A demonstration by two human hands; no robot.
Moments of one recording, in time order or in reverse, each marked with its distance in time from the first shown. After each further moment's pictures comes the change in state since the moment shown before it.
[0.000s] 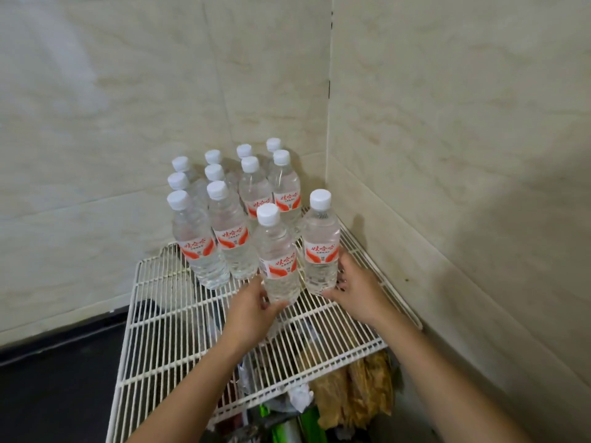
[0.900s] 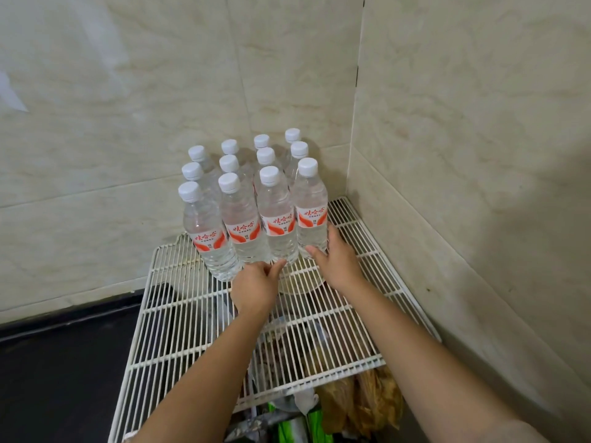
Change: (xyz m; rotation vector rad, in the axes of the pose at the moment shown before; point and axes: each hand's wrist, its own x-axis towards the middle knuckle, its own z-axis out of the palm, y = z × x) left_hand 0.058 -0.011 0.021 0.197 0.303 -0.319; right_hand 0.074 -0.024 0.035 -0.025 0.082 0.013
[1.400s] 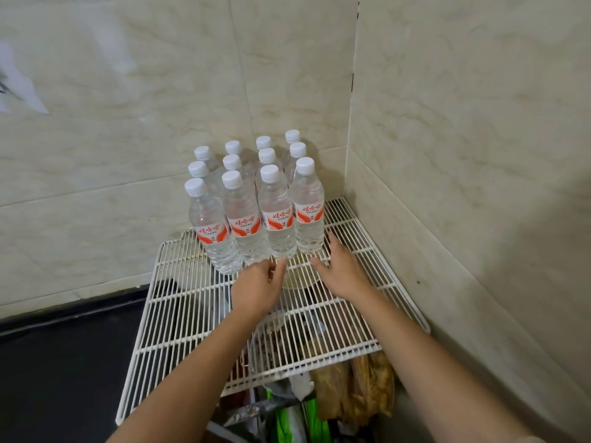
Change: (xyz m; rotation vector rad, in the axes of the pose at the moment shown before) left_hand -0.023 -0.008 -0.015 0.099 -0.058 0.272; right_hand -0.032 0.005 -0.014 -0.170 -0.146 0.074
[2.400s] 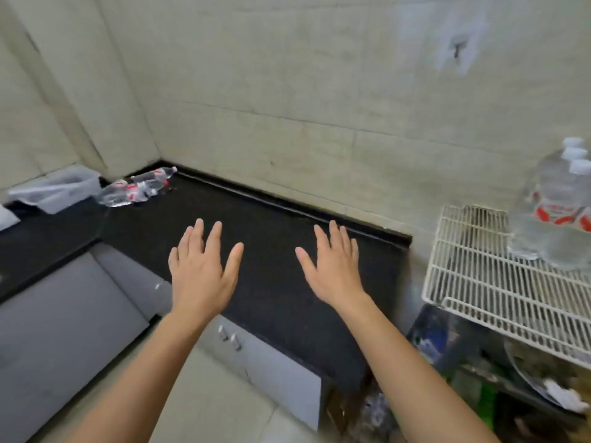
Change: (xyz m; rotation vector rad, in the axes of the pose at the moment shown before) left_hand -0.419 -0.339 -0.303 0.316 0.615 -0.644; right_hand -0.295 -0.320 0.322 -0.274 -0.262 -0.794
